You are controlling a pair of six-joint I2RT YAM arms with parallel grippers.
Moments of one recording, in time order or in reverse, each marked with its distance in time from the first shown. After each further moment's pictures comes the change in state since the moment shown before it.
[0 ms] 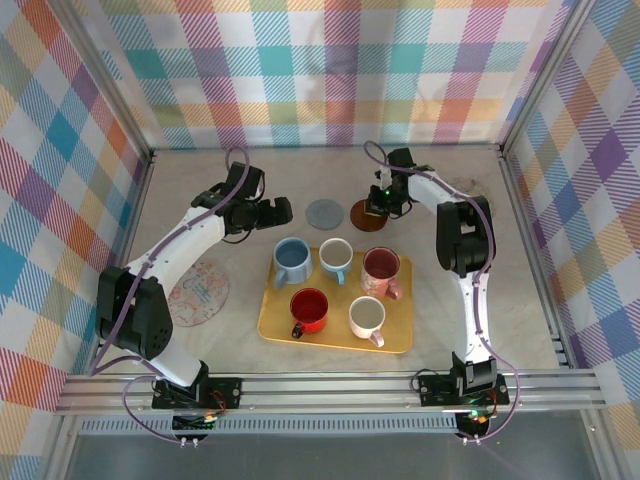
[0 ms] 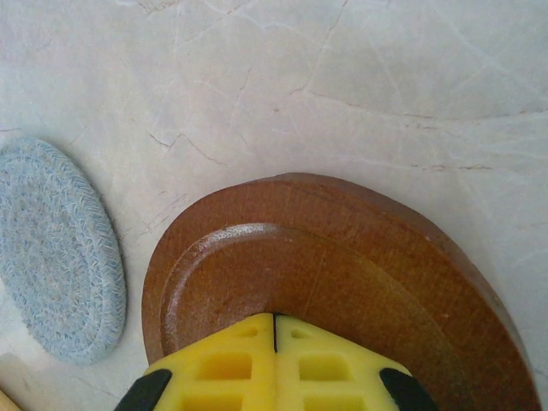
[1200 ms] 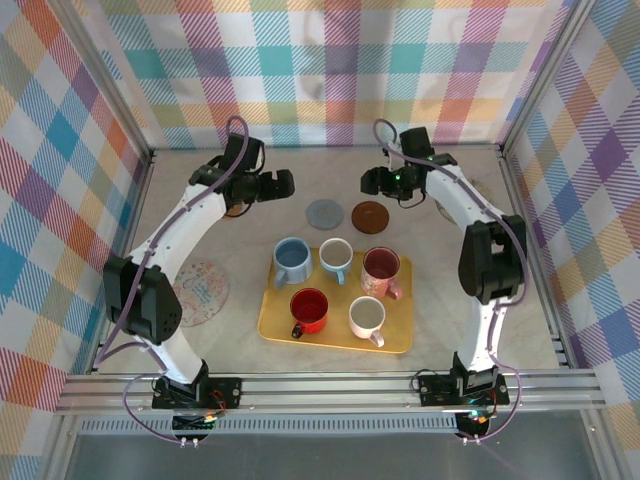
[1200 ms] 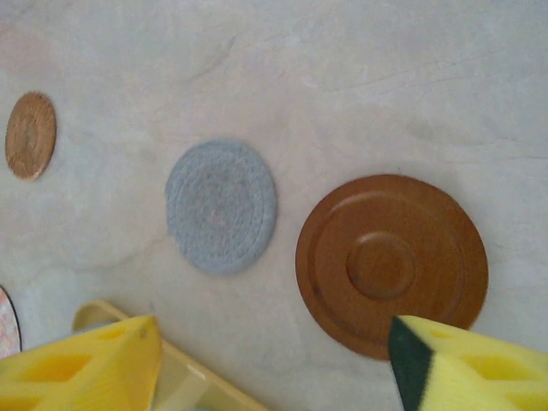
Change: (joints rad) left arm 0.029 0.130 0.313 -0.103 -0.019 0.089; right arm 0.016 -0.396 -0.180 0.005 0.046 -0.037
